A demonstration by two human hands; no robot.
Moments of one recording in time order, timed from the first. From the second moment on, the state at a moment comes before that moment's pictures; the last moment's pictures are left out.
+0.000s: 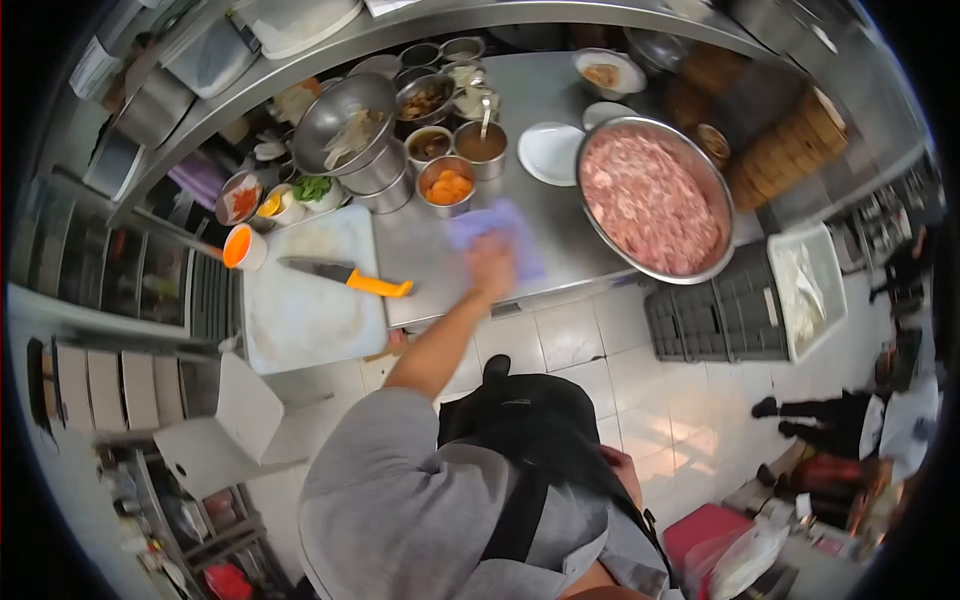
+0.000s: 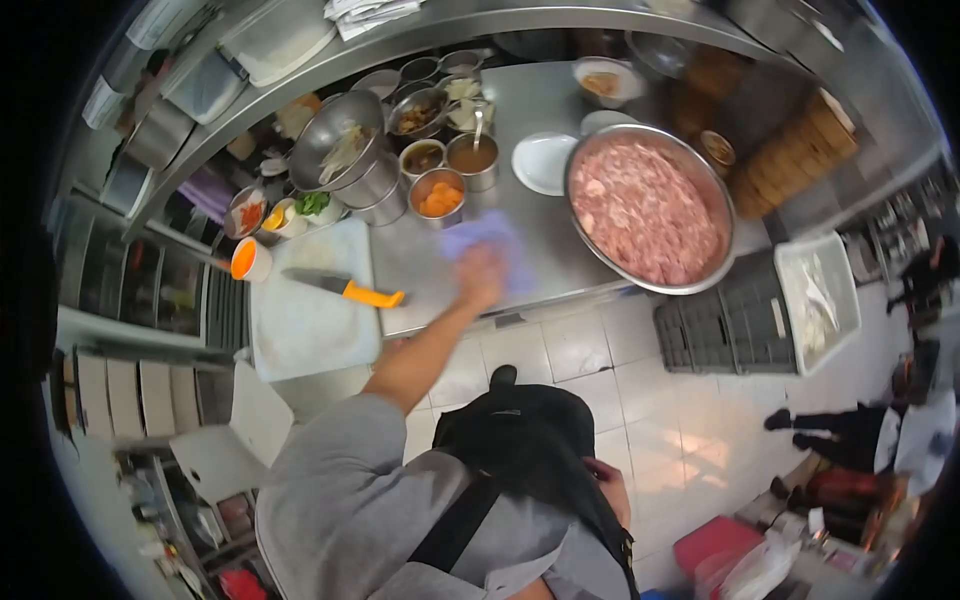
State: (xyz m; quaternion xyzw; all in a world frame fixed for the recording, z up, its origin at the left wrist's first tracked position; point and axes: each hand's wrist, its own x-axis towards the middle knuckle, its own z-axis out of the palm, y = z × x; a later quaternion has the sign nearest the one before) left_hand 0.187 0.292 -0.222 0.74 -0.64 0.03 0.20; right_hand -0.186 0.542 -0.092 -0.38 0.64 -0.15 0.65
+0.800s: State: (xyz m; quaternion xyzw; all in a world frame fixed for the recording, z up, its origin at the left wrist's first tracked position) left_hand 0.509 0.451 -0.067 0.89 -0.34 0.17 0.26; right_hand 0.260 0.294 -0.196 -0.86 0.11 -0.22 0.44
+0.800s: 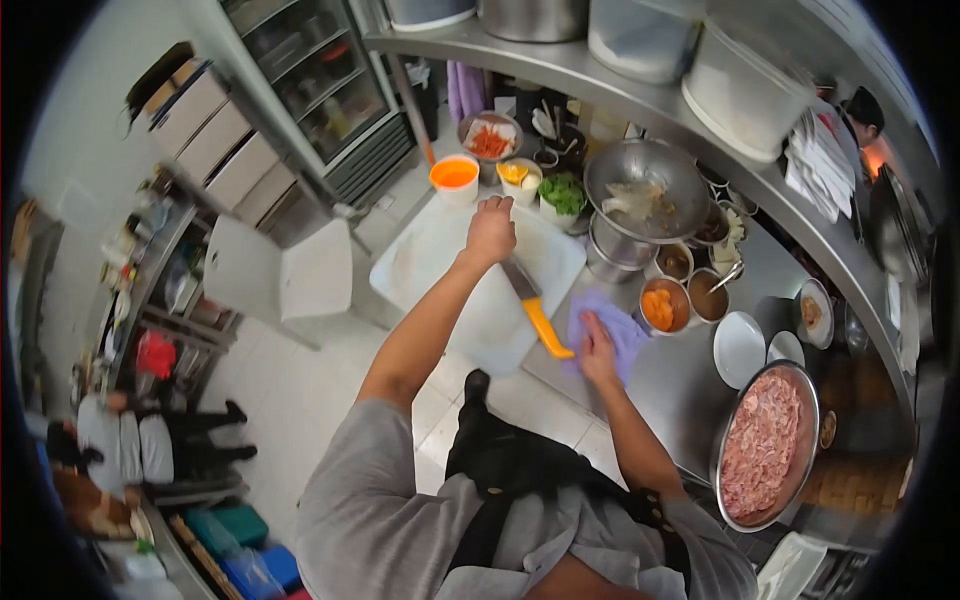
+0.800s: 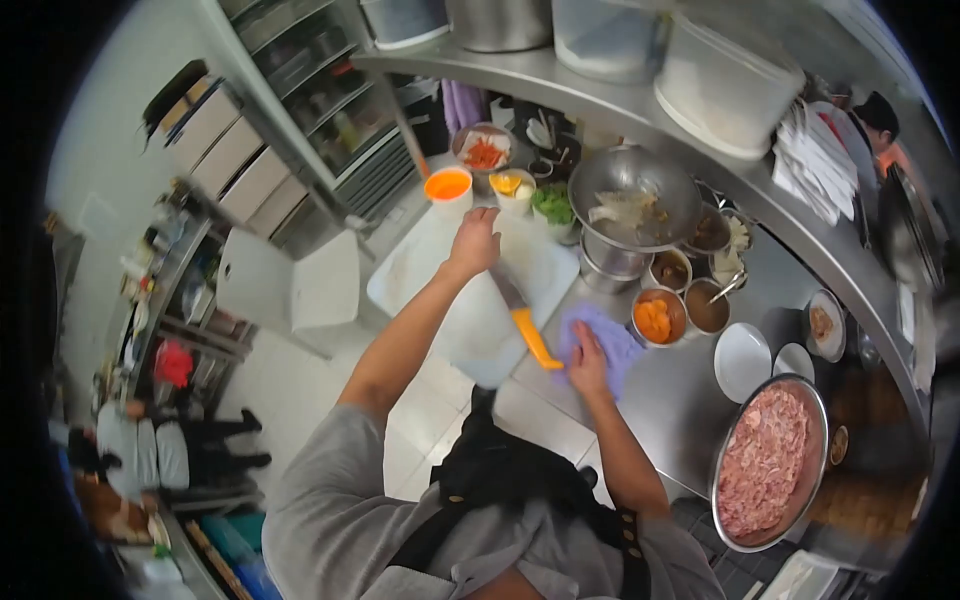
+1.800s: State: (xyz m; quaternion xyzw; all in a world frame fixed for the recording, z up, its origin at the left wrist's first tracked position) left_hand 0.687 0.358 -0.080 0.84 -0.54 -0.04 0.00; right_hand 0.466 0.378 0.313 -0.47 -0.12 -0.46 0.74
